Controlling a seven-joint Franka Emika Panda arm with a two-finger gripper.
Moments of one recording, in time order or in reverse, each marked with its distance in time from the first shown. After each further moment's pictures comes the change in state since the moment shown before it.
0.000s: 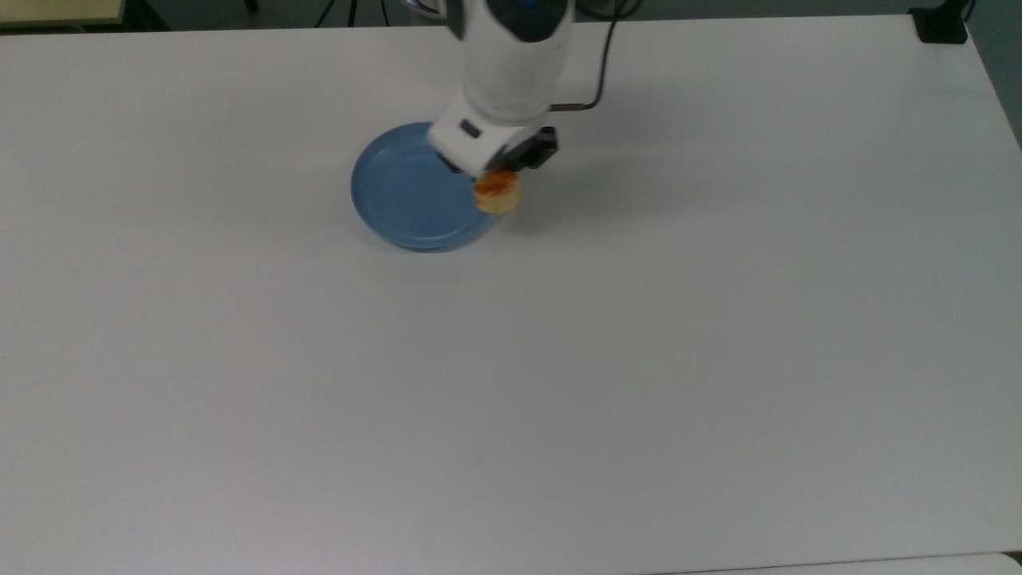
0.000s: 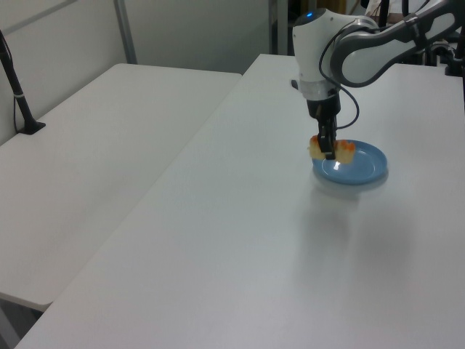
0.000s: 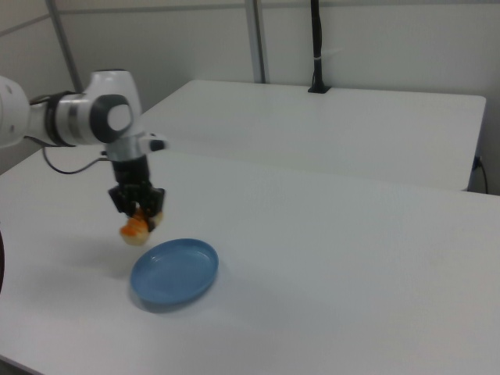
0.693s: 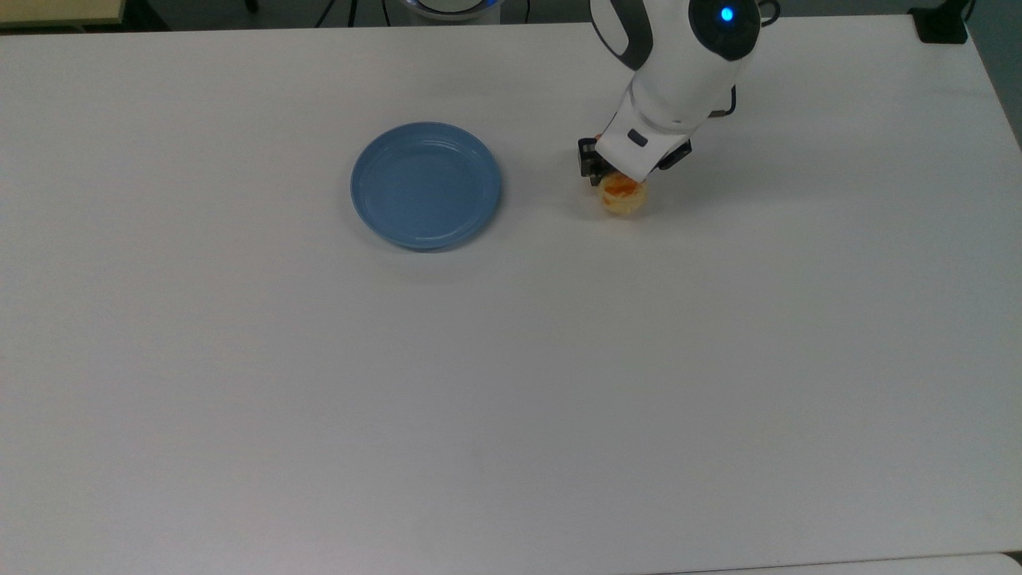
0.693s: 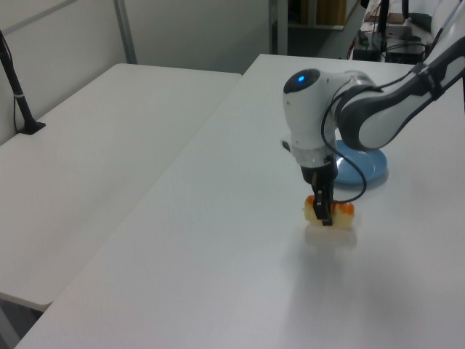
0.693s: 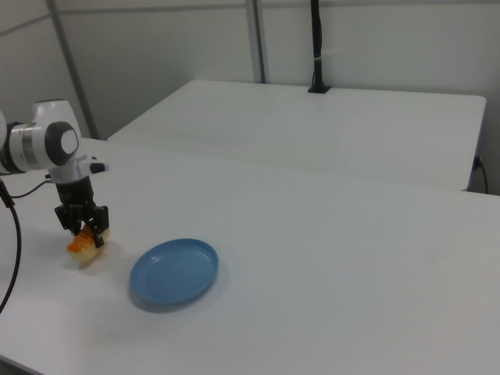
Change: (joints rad) arm 0.241 0.126 0.029 0.000 0.000 0.095 0.243
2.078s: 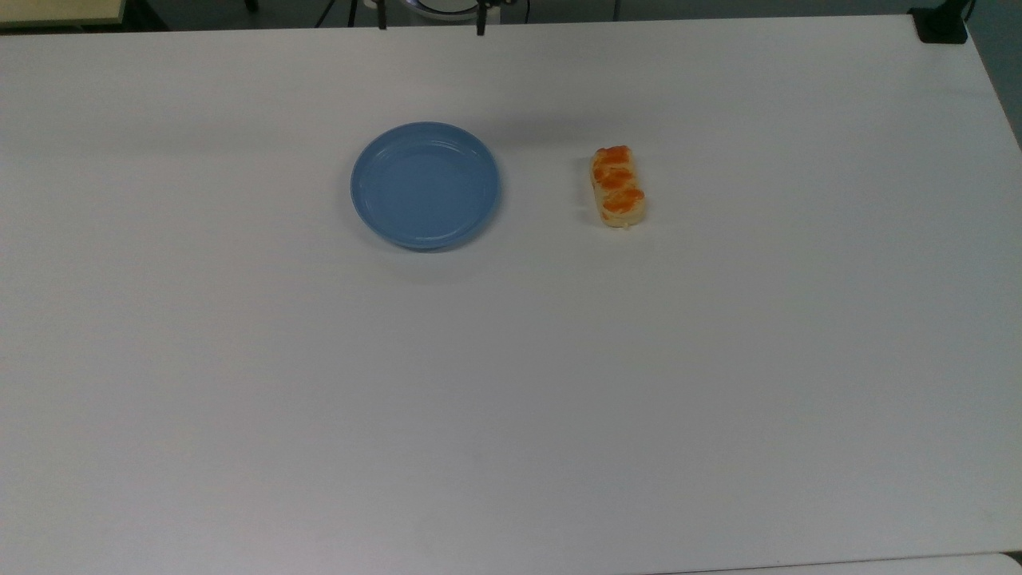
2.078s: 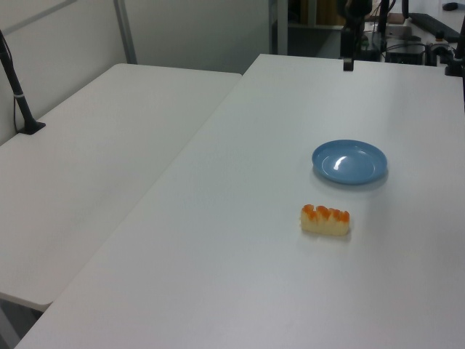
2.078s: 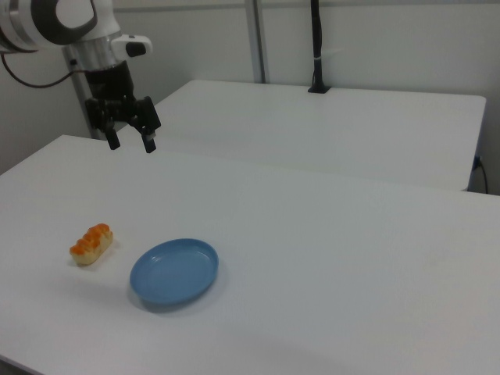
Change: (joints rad) arm -0.259 -0.388 -0.134 0.202 0.032 -0.407 -0.310
